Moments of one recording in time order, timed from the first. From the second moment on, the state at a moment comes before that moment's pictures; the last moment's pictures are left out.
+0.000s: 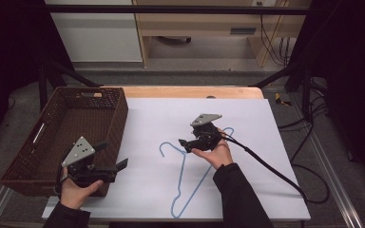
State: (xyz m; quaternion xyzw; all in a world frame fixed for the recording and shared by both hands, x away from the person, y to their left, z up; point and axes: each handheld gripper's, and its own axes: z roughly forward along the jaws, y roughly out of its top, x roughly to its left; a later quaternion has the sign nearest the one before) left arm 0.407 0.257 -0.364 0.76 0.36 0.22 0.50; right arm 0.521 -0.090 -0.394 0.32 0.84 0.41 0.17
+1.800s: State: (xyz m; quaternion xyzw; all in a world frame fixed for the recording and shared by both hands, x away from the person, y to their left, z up) left arm 0.408 0.241 -0.371 0.77 0.35 0.20 0.49; right arm 0.559 -0.053 -0.457 0.30 0.90 0.31 0.10
